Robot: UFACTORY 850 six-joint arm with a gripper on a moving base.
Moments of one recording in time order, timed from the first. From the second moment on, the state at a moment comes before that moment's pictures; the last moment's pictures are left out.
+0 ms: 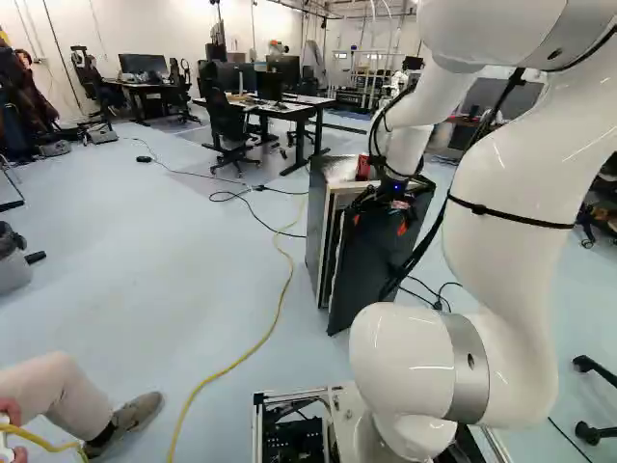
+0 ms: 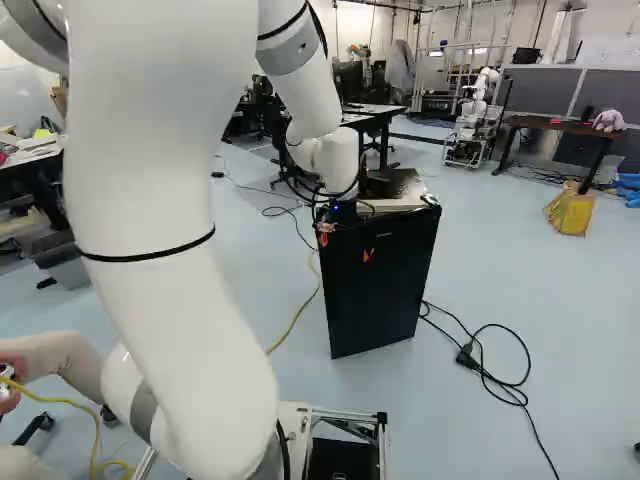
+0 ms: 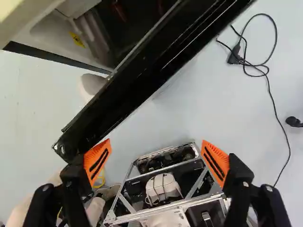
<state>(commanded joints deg) -18.2 -13.8 -52.4 5.7 -29.9 0.0</state>
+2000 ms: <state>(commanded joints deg) -14.3 -24.1 -61.6 5.7 -24.7 0.0</state>
